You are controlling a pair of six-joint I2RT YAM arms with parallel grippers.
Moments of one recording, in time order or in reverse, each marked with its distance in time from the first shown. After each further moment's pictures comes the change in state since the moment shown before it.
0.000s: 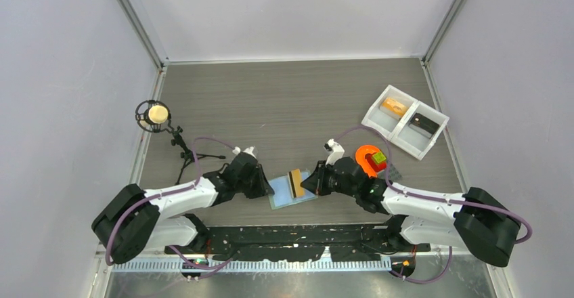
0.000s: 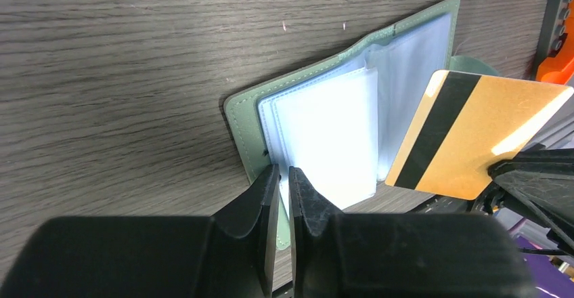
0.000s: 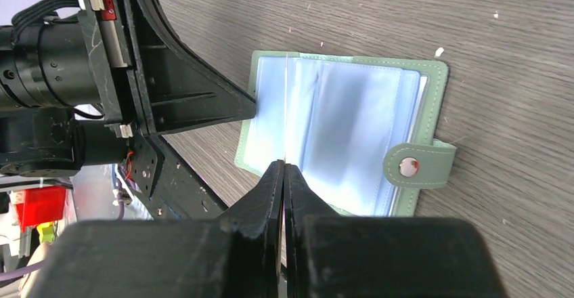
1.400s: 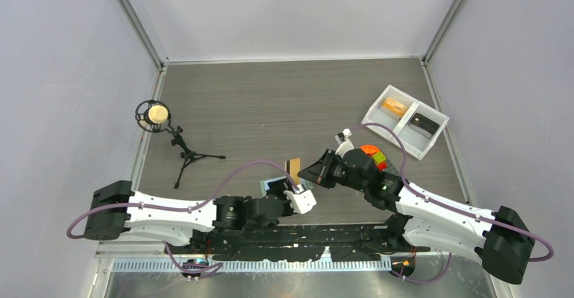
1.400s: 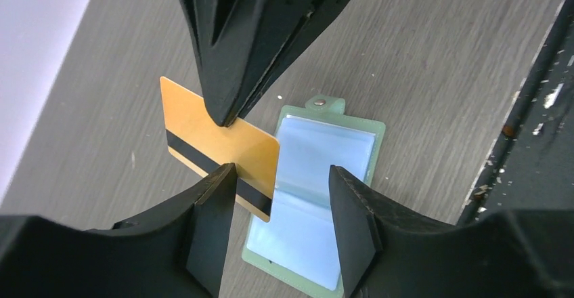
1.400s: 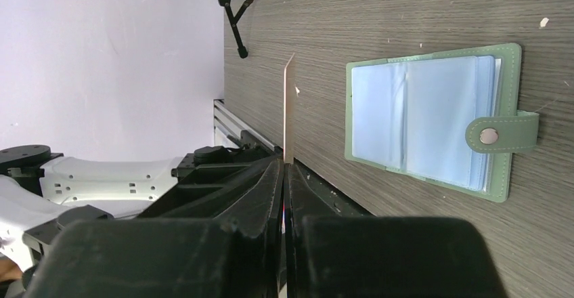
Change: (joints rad) left arm -0.719 -0.121 0.156 0.134 -0.679 1.183; right arm -0.021 -0.191 0.128 -0.214 -0.023 0.371
